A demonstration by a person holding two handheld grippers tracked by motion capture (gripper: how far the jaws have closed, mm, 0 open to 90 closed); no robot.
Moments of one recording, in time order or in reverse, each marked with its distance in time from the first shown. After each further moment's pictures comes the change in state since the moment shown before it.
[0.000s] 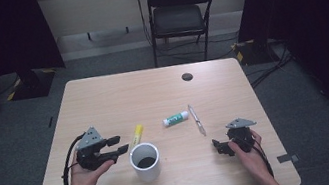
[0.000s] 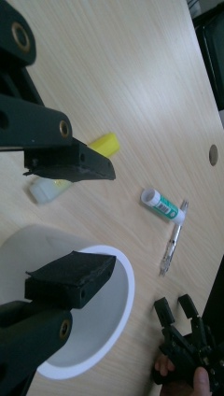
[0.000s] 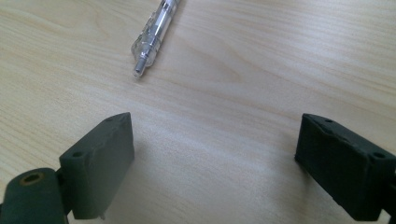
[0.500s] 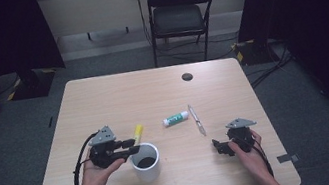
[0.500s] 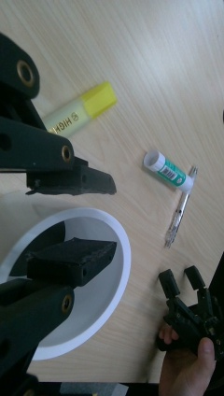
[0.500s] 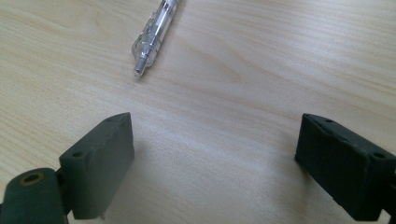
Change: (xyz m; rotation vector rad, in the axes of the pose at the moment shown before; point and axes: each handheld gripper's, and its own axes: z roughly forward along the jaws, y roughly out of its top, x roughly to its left) left arm -0.007 0.003 0.030 0.034 -0.126 -0.035; right arm 0.000 0.000 0.000 0.001 0.001 0.000
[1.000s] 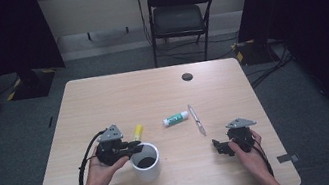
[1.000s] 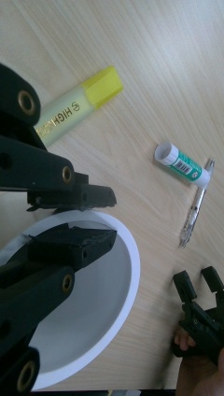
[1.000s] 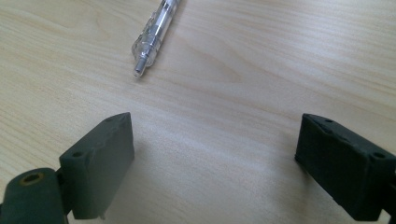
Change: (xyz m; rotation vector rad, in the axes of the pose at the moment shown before) left arm 0.003 0.000 0.015 0.063 -0.013 0.014; right arm 0.000 0.000 0.000 -0.001 0.000 0.000
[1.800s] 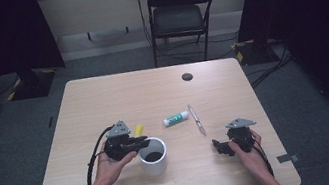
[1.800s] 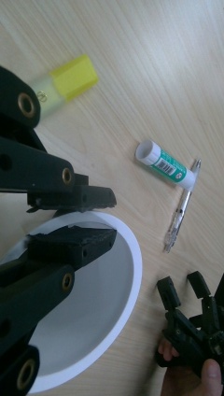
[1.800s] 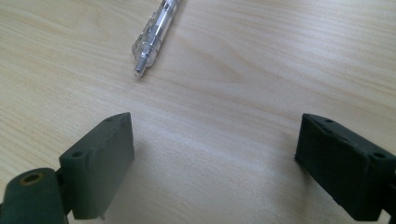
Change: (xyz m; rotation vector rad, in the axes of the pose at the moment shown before) left arm 0.000 0.012 0.024 -0.026 0.013 -0.008; right arm 0.000 0.000 0.000 0.000 0.002 -0.002
